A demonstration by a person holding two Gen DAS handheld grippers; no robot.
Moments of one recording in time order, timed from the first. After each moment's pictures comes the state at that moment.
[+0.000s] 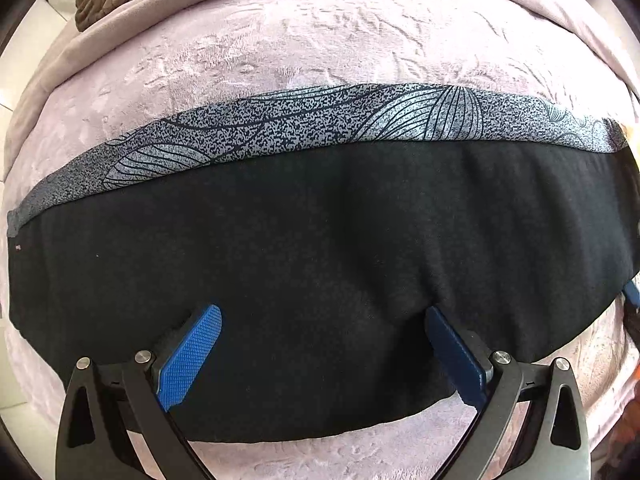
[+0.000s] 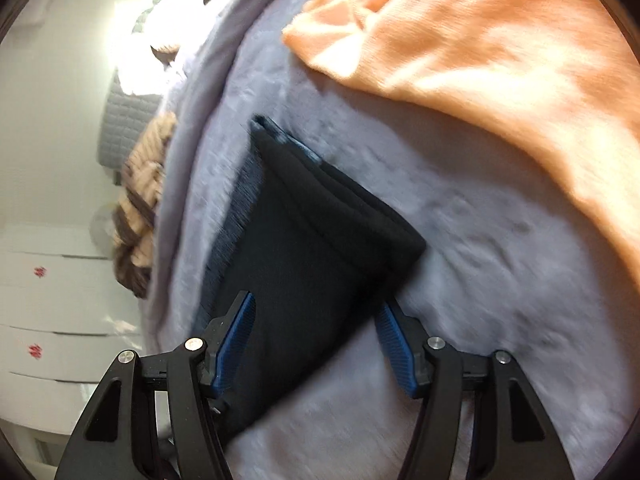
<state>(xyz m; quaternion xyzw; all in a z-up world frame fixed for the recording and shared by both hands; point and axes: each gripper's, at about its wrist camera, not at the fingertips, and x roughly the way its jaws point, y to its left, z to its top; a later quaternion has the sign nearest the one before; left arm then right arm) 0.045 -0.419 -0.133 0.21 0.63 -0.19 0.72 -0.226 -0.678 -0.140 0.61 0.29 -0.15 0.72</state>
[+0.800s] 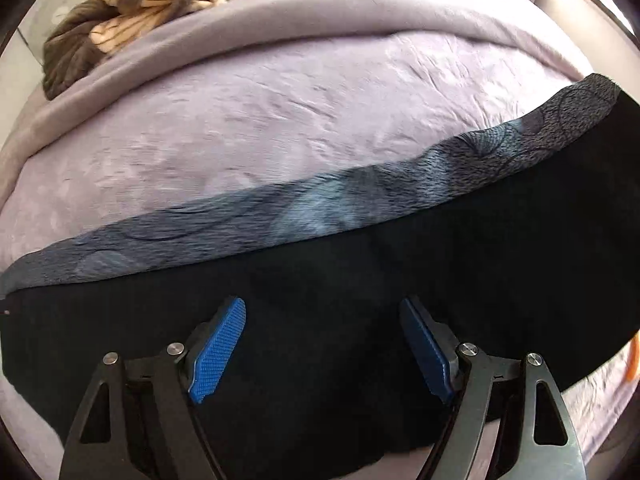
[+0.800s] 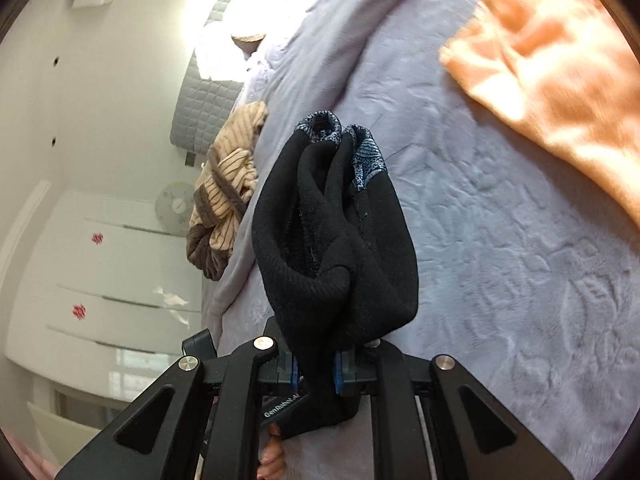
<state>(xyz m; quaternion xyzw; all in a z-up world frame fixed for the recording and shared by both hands) 0.028 -0.451 -0.112 0.20 0.56 -0.27 0.76 -0.186 -0.654 -0.064 0.56 0.26 -0.05 0.78</state>
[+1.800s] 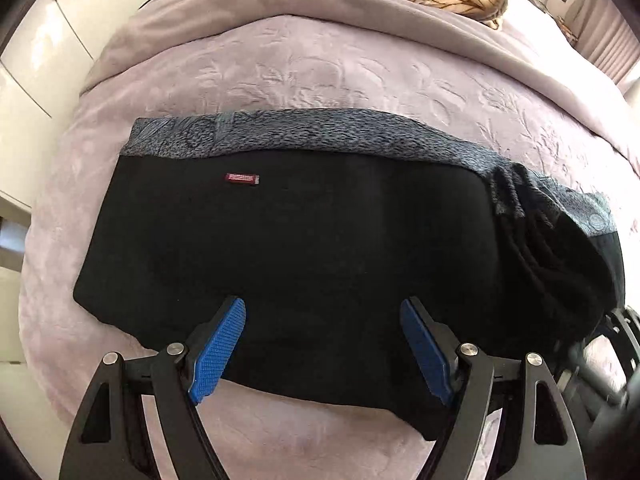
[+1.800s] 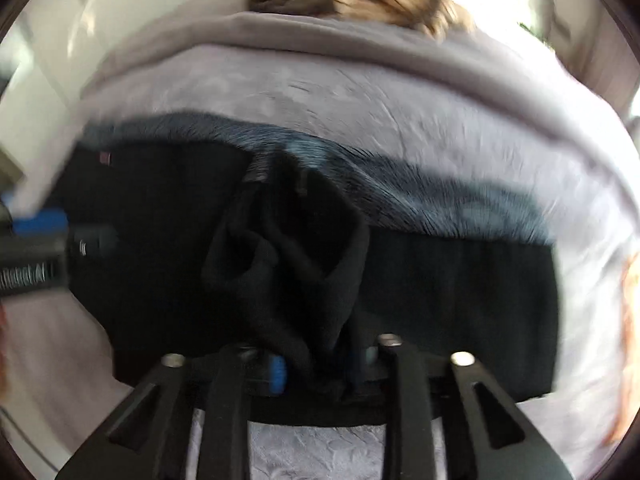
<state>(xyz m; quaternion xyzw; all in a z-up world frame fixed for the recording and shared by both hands) 0.157 -0.115 -0.094 0.11 0.60 -0.15 0.78 0.038 -0.251 -0.063 -0.01 0.52 -0.09 0.85</state>
